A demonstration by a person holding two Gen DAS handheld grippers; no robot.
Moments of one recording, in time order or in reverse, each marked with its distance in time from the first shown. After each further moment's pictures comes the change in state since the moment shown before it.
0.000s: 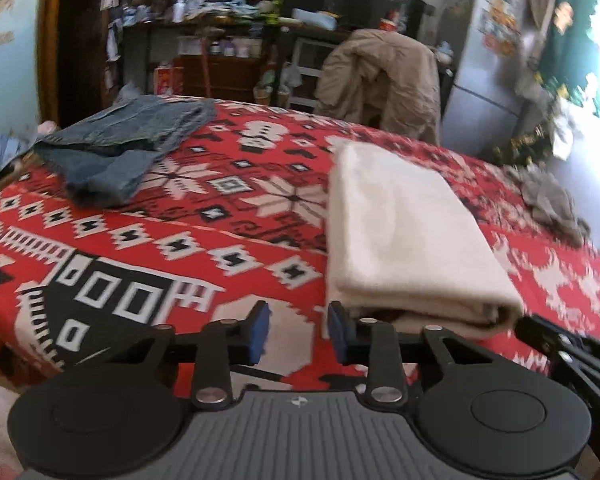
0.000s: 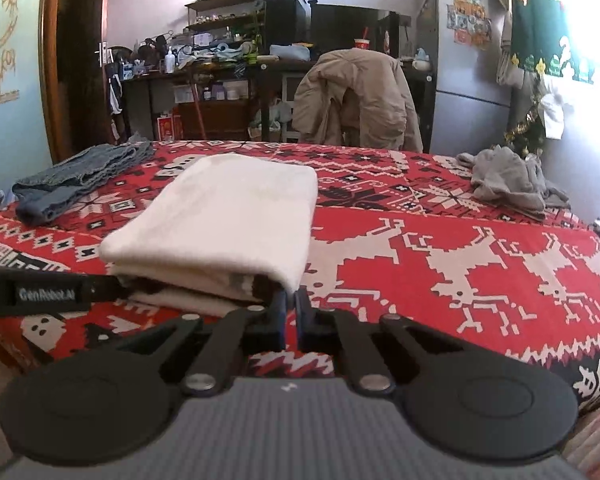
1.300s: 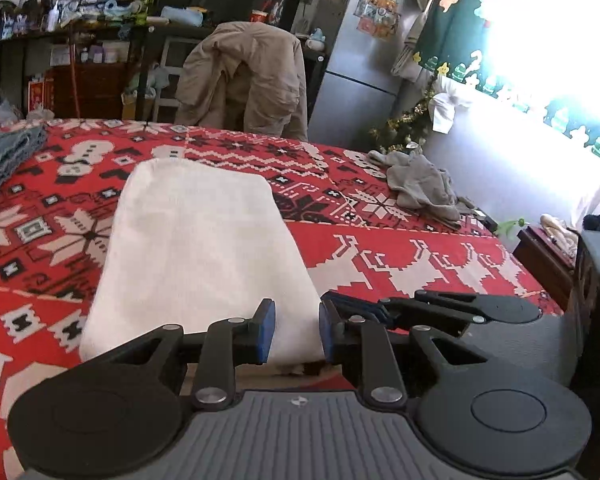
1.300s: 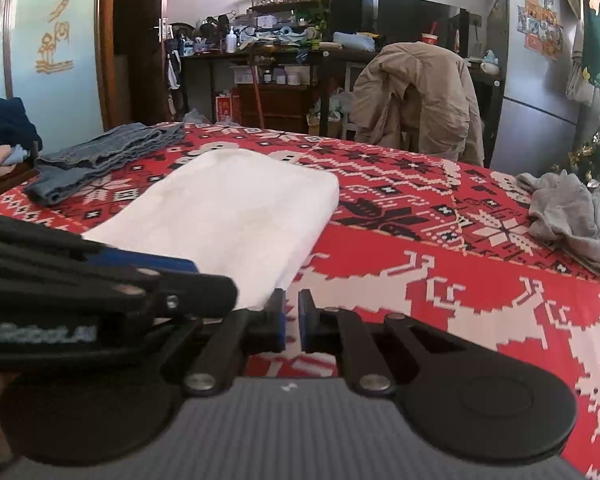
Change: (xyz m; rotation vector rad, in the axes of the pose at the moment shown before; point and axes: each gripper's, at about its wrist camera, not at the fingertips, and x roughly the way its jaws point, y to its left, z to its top) left arm 0.026 -0.093 0.019 0.144 0.040 -0.366; right arm 0.059 -0.038 0.029 -0.122 0.052 0.198
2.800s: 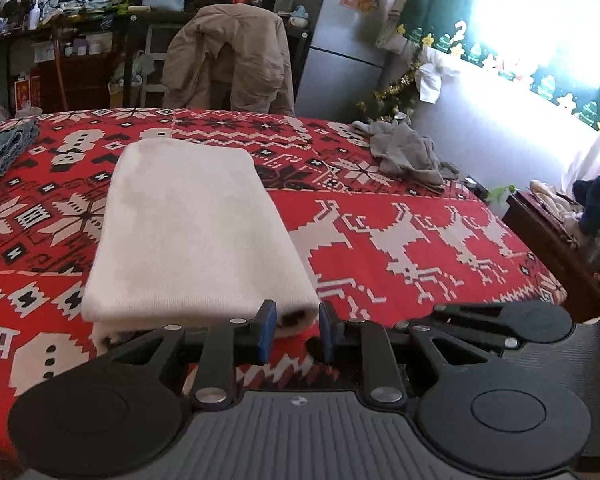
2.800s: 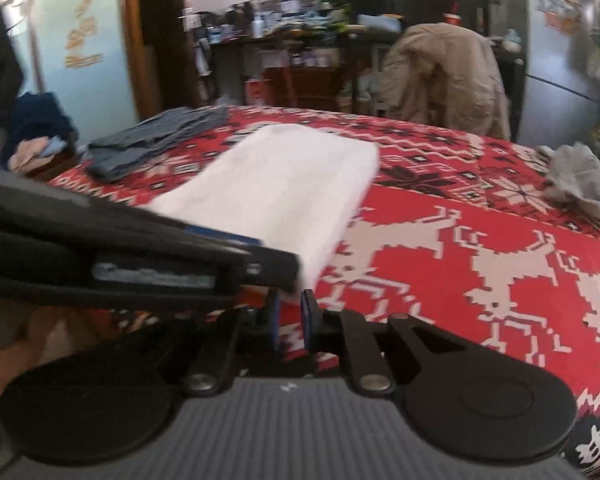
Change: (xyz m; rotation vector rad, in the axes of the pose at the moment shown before) left arm -0.020 -0.013 -0.013 0.055 0.074 -0.005; right arm -0.056 0.026 -0.020 -0.031 0.056 0.076
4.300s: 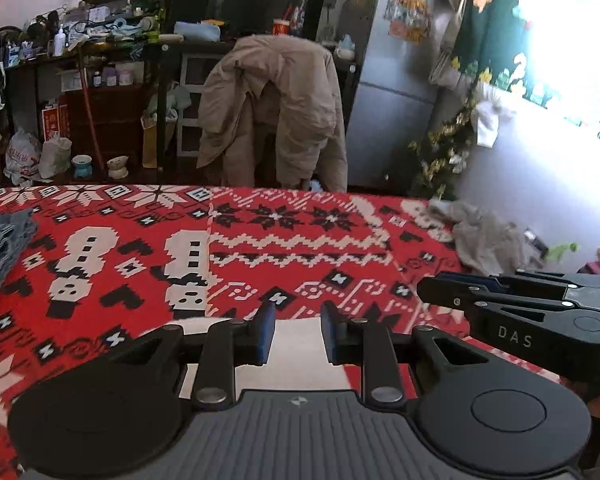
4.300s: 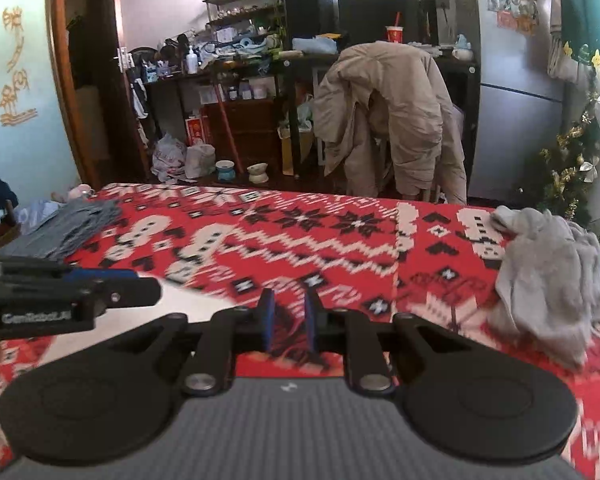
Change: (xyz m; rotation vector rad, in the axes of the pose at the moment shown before) left arm 0.104 0.047 0.136 -0.007 -0.074 0.138; right arm 0.087 -0.154 0.140 0.145 -0.067 -0.123
